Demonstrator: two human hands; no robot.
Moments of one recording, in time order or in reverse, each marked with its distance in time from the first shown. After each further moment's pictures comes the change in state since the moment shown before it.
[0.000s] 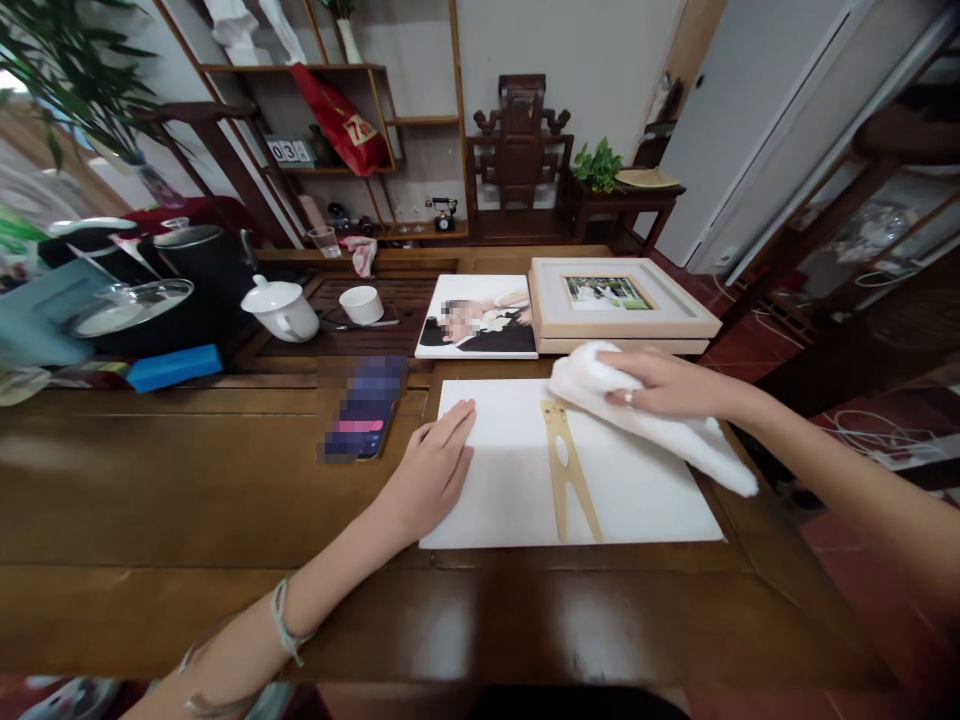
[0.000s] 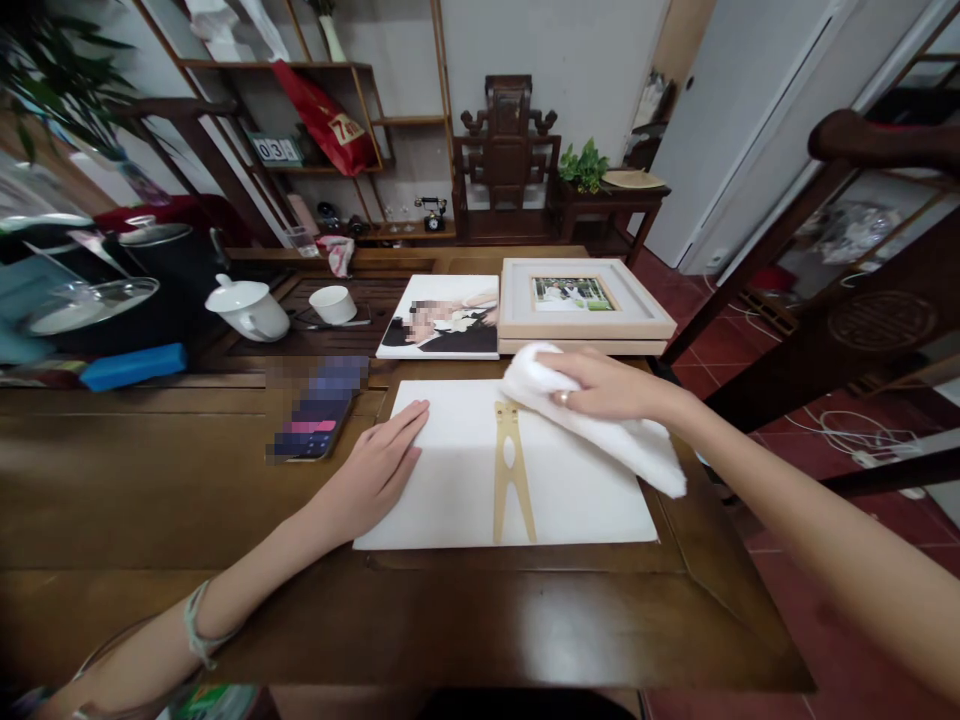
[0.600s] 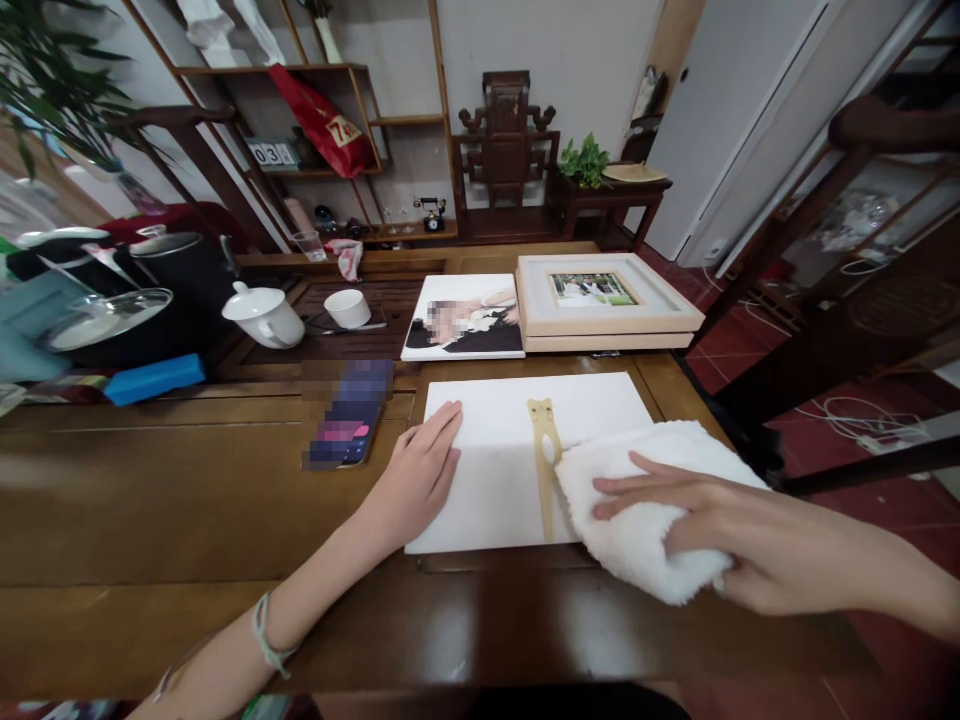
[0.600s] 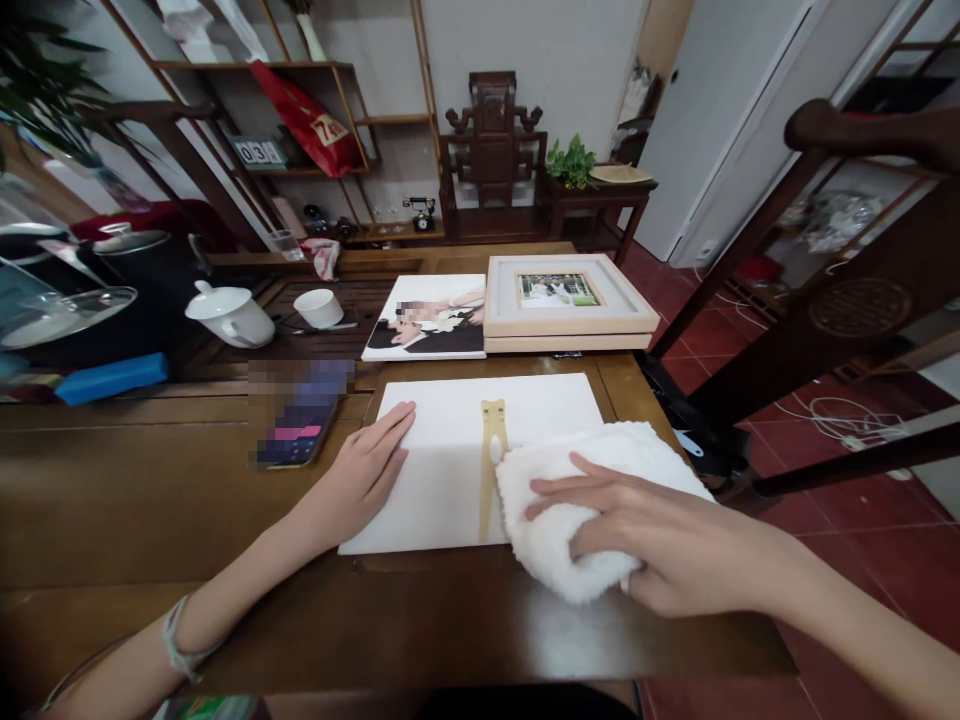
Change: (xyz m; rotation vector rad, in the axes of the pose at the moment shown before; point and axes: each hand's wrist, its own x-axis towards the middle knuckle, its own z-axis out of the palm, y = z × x) left_hand 0.000 0.000 0.001 0.004 0.004 -0.004; right_hand -0.111 -0.054 0.037 0.024 -0.107 -0.266
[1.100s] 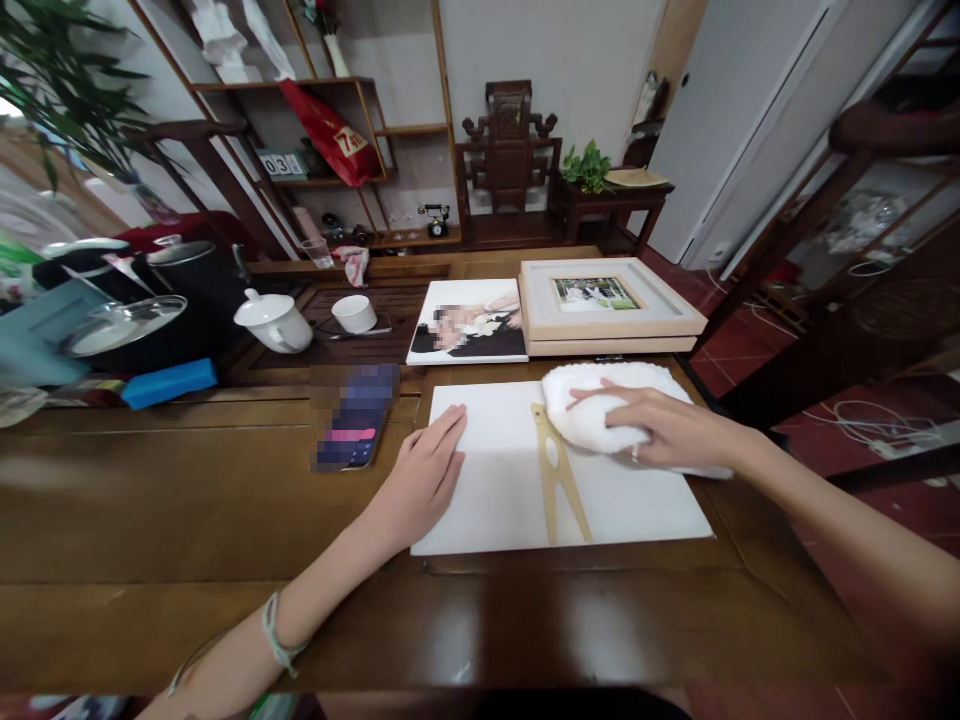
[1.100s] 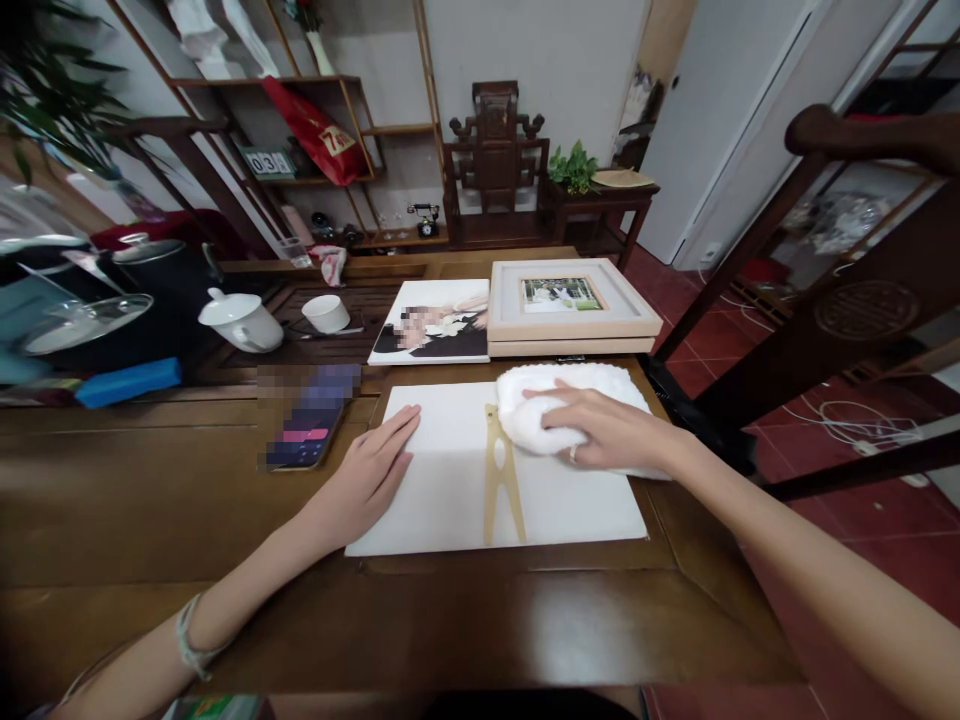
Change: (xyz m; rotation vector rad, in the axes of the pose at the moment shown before) left_hand 0.000 0.001 -0.001 0.003 -0.031 -0.018; right_hand 0.056 0.072 -0.014 -0.015 0.059 0.147
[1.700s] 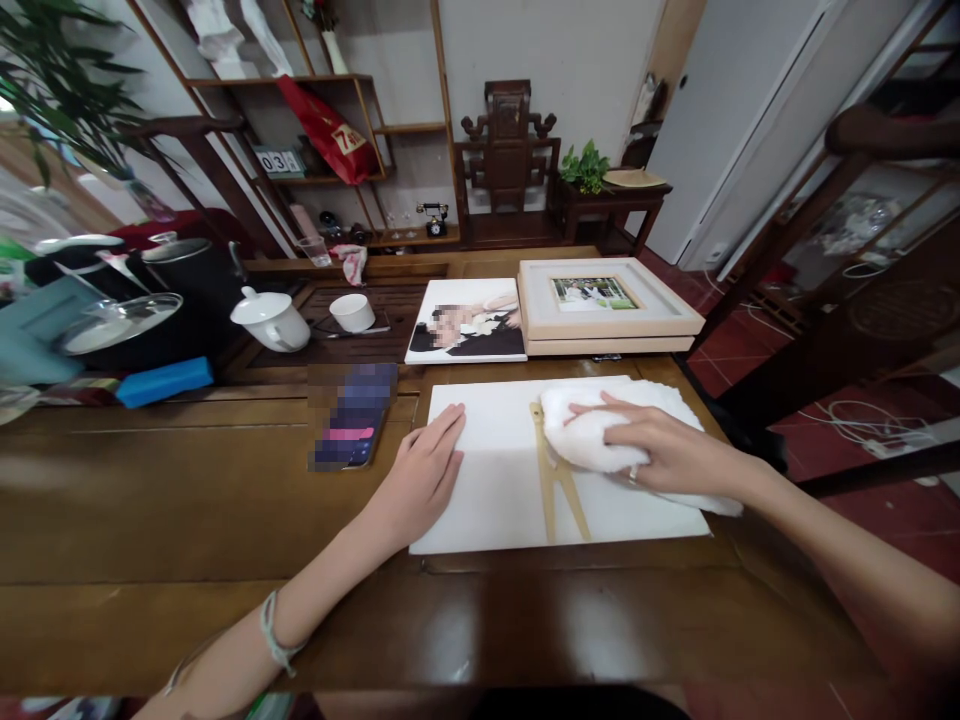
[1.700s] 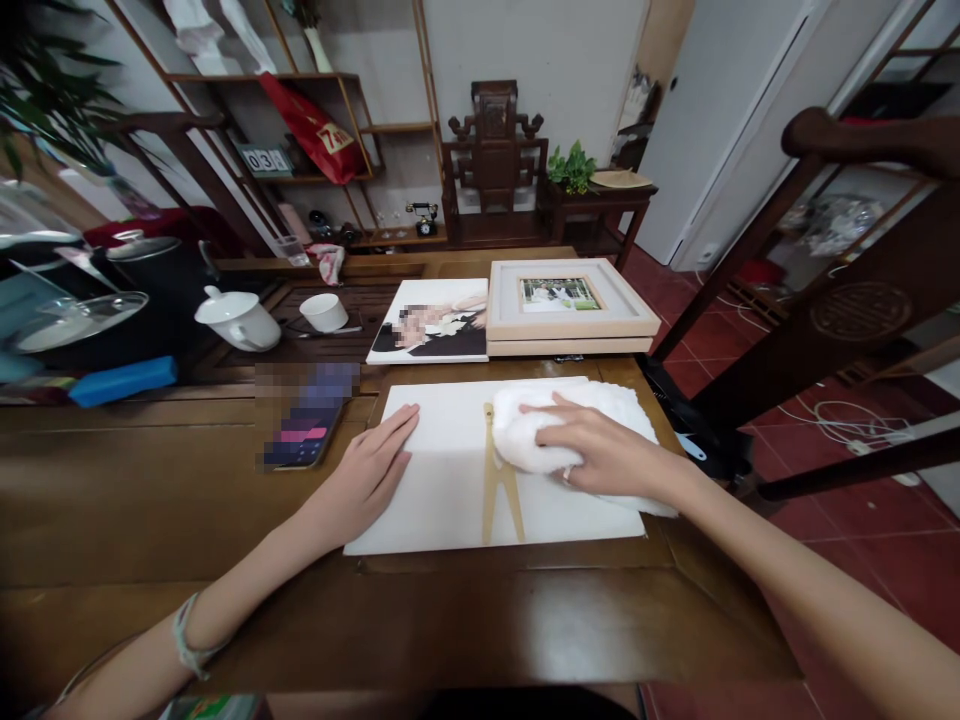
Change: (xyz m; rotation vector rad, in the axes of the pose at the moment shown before) left_hand 0.000 0.000 0.001 0.005 0.006 0.003; right_hand -0.011 -0.024 0.013 -0.038 0.063 0.015
